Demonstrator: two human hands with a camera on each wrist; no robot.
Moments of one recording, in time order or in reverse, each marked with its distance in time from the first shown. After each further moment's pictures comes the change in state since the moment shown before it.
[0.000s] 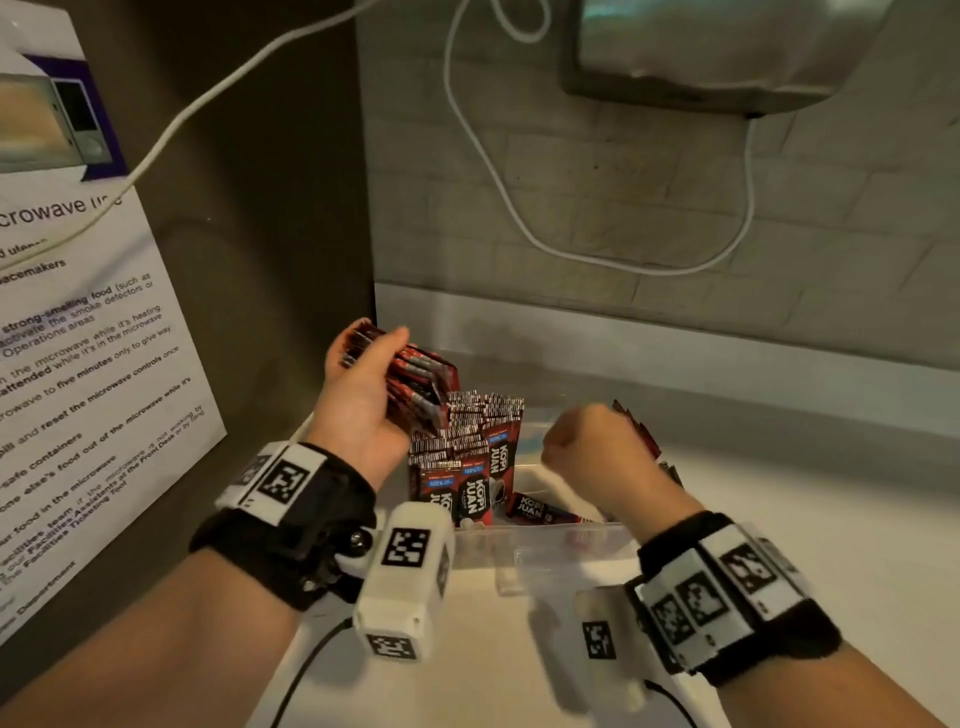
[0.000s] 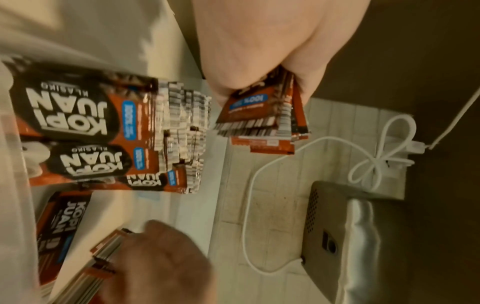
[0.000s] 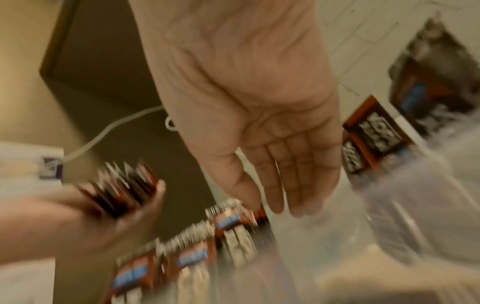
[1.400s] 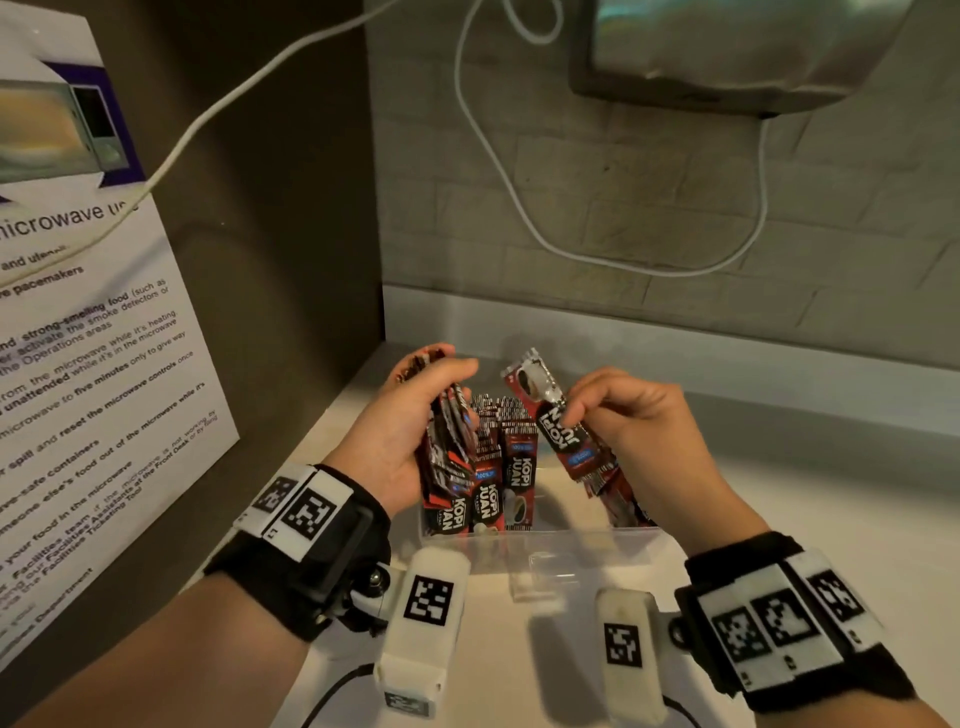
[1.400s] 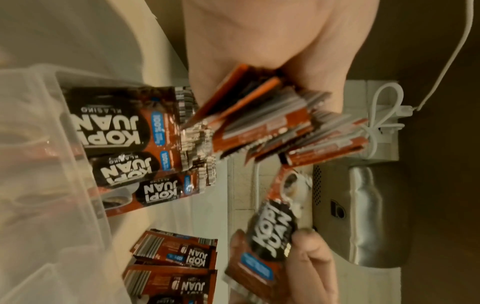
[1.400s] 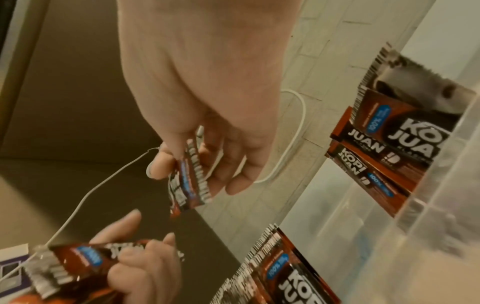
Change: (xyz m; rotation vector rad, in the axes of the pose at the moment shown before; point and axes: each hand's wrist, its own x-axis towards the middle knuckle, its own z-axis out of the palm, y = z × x) left_hand -0.018 -0.004 0.000 0.195 -0.243 -0.253; right_hand -0.016 0.003 -0.015 0.871 0.201 -0.348
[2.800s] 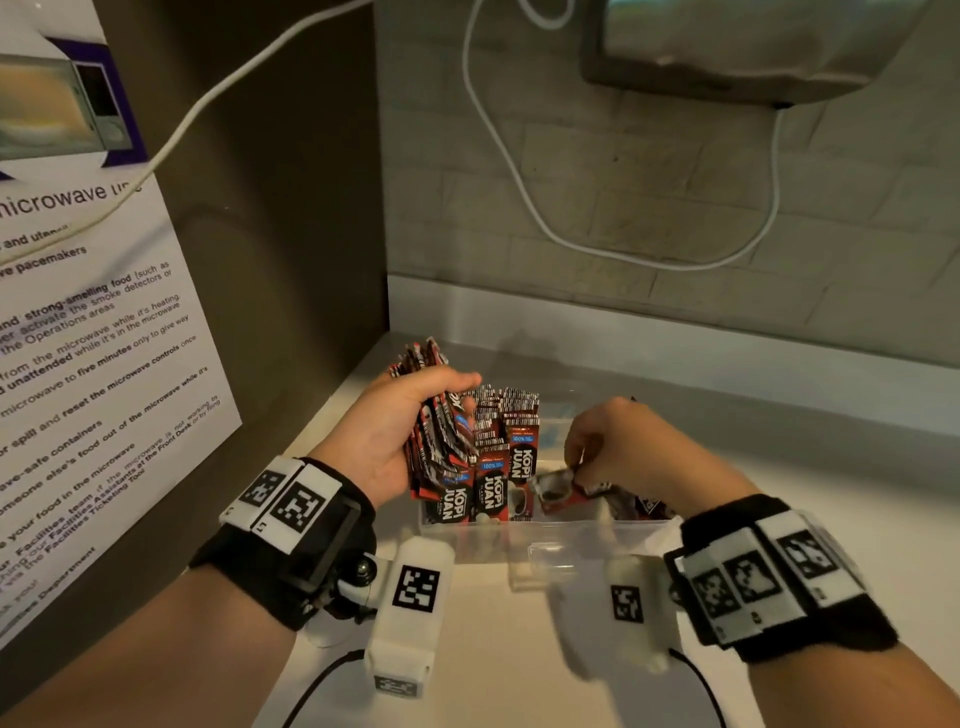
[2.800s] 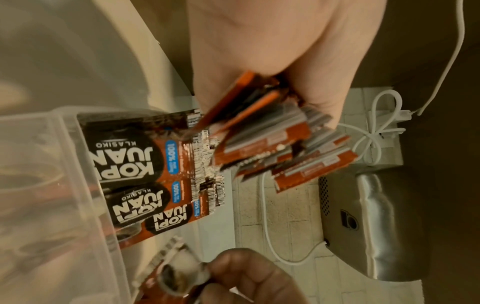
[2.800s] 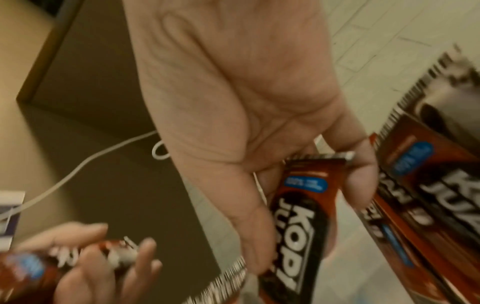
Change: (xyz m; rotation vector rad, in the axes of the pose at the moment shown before) left_hand -0.006 0.002 -0.007 0.107 0.012 -0.042; right_hand 0.017 0.001 -0.006 -0.970 -0.471 0.315
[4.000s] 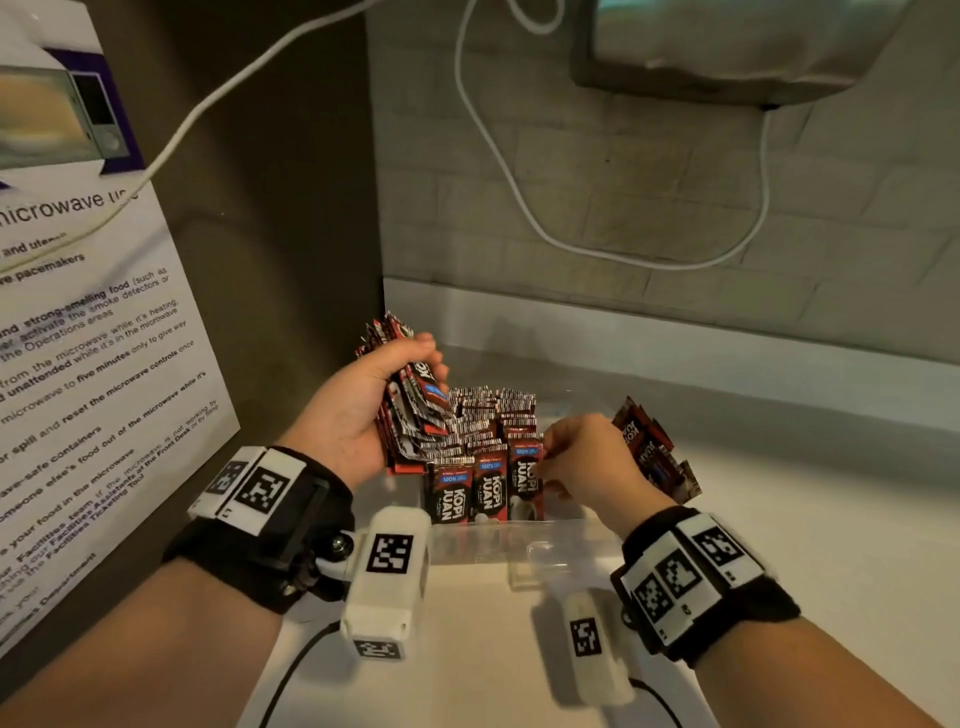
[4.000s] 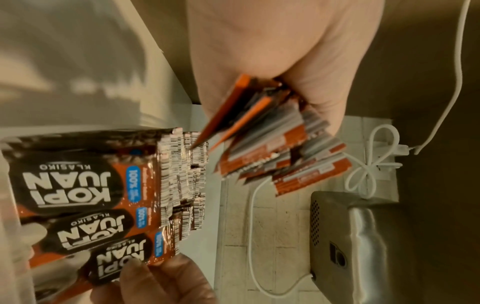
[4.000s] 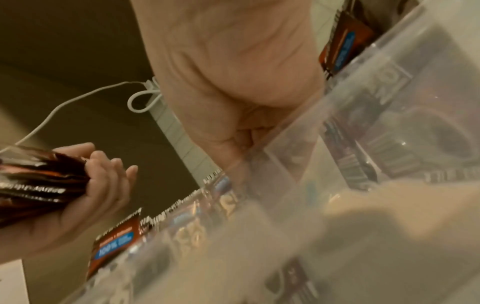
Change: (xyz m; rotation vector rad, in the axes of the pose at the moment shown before) left_hand 0.002 0.019 -0.005 -0.093 0.053 0.075; right_hand 0.023 -0.008 0.049 0.553 0.198 0.209
